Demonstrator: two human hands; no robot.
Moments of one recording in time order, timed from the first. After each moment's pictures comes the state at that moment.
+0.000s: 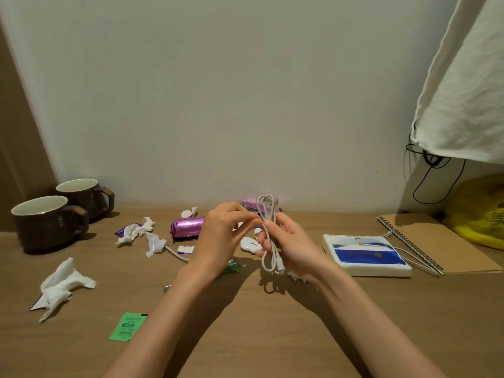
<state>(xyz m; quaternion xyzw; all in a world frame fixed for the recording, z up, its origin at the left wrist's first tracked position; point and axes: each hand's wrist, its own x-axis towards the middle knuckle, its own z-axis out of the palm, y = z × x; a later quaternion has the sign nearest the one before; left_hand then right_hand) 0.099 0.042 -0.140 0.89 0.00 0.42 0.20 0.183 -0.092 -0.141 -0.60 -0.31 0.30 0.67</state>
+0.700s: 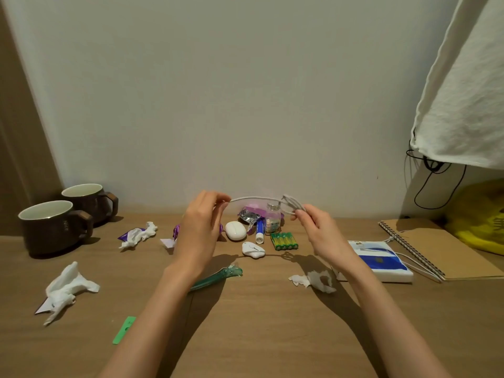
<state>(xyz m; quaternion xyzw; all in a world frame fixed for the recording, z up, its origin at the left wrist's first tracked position) 0.090 0.068 -0.133 0.85 0.10 0.48 0.20 0.212 -0.124 -0.124 -0.80 -0.37 -0.04 0.47</state>
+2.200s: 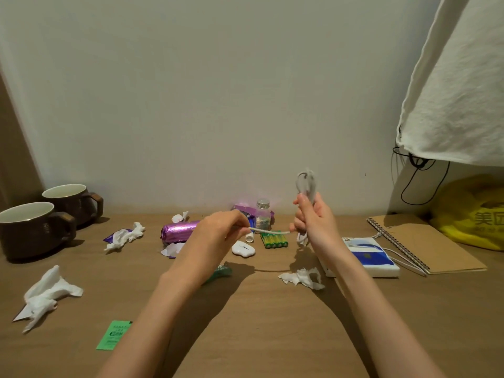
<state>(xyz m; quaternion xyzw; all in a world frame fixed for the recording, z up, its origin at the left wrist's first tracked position) 0.094 0.045 -0.137 0.91 -0.04 0.36 0.21 0.214 -0.124 -0.118 -0.63 -0.28 0.09 0.72</state>
